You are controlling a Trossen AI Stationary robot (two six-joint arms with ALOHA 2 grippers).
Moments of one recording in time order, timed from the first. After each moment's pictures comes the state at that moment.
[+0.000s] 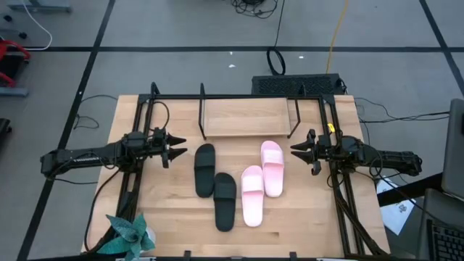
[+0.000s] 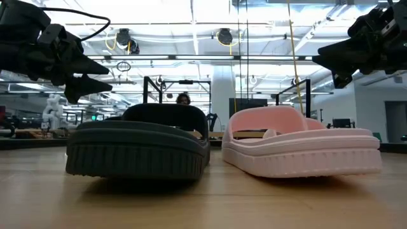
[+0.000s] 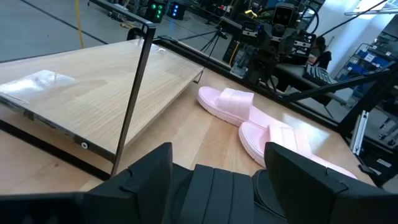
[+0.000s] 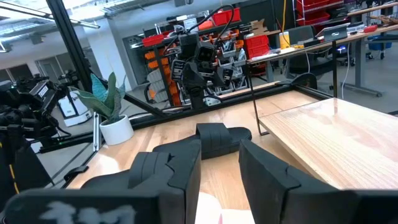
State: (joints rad) left arm 0.21 0.27 0.03 0.08 0.04 -0.40; right arm -0.08 0.00 0.02 0.03 -0.03 0.25
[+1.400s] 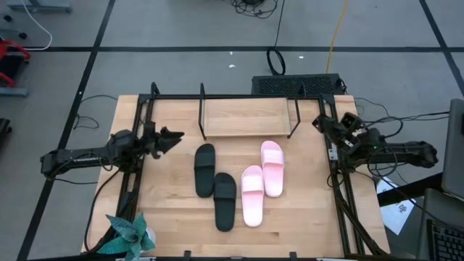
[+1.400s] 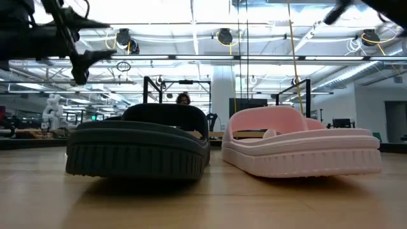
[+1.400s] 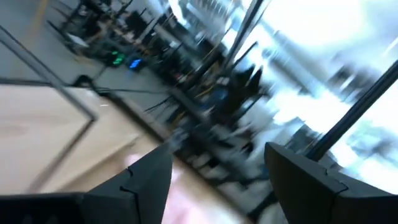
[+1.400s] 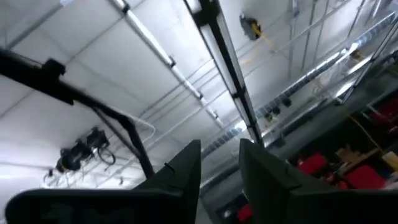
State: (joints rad) left arm 0.21 0.27 0.03 0.46 0.05 -0.80; right arm -0.07 0.46 0.19 1.05 0.05 0.69
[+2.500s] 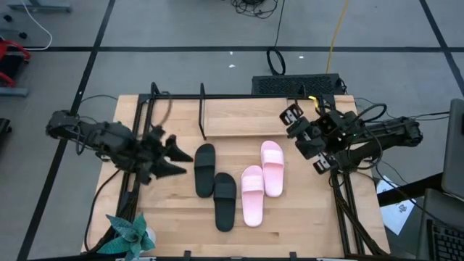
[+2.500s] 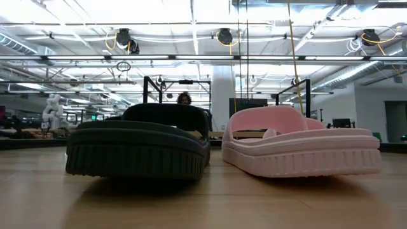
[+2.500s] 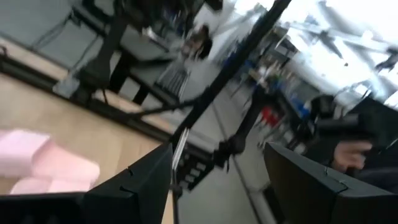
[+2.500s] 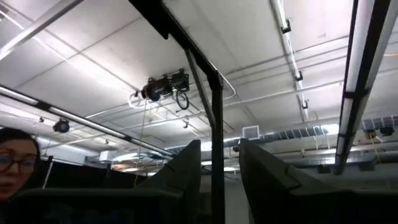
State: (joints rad) left arm -0.38 0.95 1.09 -0.20 -0.08 -0.66; right arm 0.13 1.20 0.99 1.08 -0.27 0.28
